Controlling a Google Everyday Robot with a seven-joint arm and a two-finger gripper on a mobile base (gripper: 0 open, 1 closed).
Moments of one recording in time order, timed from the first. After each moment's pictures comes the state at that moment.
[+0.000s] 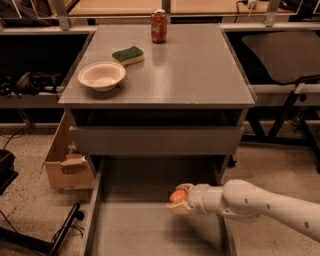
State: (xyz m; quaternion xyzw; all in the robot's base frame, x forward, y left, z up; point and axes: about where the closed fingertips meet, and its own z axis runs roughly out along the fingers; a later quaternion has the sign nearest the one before) arm 0.510 -0.071 0.490 -0.42 0.80 0.23 0.36
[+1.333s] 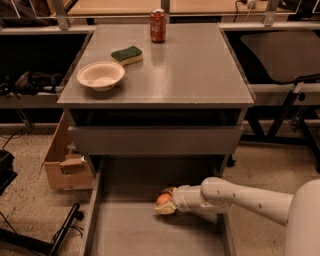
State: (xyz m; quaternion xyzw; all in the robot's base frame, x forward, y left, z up) arm 0.554 -0.015 0.381 -0.46 0.77 0.29 0.33
